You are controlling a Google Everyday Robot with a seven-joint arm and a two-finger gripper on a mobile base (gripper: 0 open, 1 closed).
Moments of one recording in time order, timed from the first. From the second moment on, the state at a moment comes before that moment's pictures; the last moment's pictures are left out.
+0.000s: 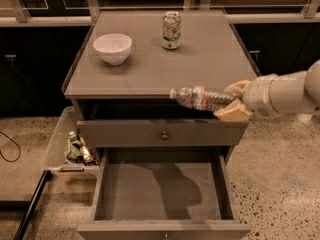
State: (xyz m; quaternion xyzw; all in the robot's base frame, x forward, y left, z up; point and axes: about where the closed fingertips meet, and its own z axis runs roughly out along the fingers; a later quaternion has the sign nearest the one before) arm 0.564 -0.209 0.826 -0.50 0.76 0.03 0.42
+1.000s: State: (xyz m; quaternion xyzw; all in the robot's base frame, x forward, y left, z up) arm 0.615 -0.227 0.965 -0.48 0.74 0.02 0.48
